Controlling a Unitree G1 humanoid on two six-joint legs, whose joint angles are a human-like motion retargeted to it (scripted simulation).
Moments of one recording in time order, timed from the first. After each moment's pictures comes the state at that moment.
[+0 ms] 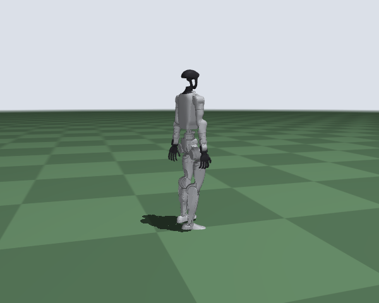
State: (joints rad) left arm 0.07 0.11 0.14 1.60 0.27 0.01 0.07; right arm -0.02 -0.13 -0.28 1.54 -0.17 -0.01 -0.01; waist 0.09 -0.06 0.07; left_leg 0.08 -0.07 0.20 0.04 -0.11 -0.04; right_leg 0.12 -0.09 -0.37 0.01 -0.07 0.06
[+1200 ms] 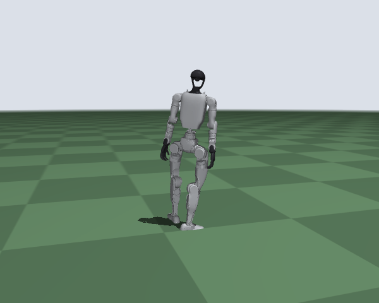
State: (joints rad) left arm 0.03 0.11 0.09 1.47 0.34 0.01 0.08; right arm 0.02 -0.15 -0.24 1.66 -0.27 0.02 -0.06; waist 0.13 -0.02 0.09; left_leg 0.00 0.07 0.79 0.10 -0.04 -0.06; right_leg 0.21 -0.16 -0.93 -0.02 -0.10 0.10
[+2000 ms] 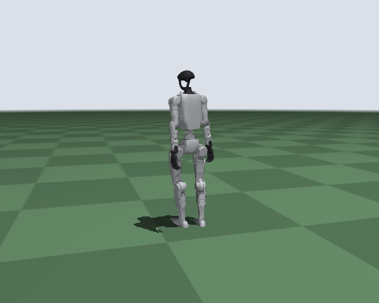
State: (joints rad) left arm 0.07 0.10 0.18 1.51 0.29 0.09 0.08; right arm 0.01 -0.11 -0.21 1.57 -0.20 -0.06 -0.06; waist 0.15 -0.06 0.12; left_leg -0.03 -0.12 0.10 0.04 -0.09 -0.03; right_leg 0.05 -0.09 -0.29 0.04 -0.03 0.06
